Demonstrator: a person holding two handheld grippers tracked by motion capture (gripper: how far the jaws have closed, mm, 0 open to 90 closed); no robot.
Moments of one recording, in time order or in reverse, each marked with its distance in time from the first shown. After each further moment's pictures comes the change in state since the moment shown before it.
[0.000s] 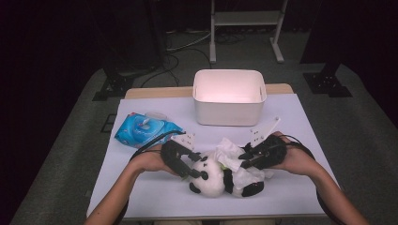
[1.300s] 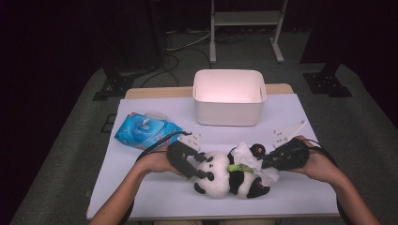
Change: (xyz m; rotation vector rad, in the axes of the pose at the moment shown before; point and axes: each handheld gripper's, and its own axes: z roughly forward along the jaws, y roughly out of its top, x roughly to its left) left arm -0.003 0.012 0.012 -0.009 -0.001 0.003; right arm 0.000 -0.042 -0.033 -0.021 -0.062 0.086
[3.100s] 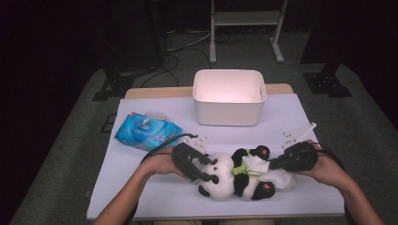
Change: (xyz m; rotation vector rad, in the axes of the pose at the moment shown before) left arm -0.006 0.010 0.011 0.019 -0.014 0.025; right arm -0.005 -0.027 -0.008 0.010 -0.006 0.095
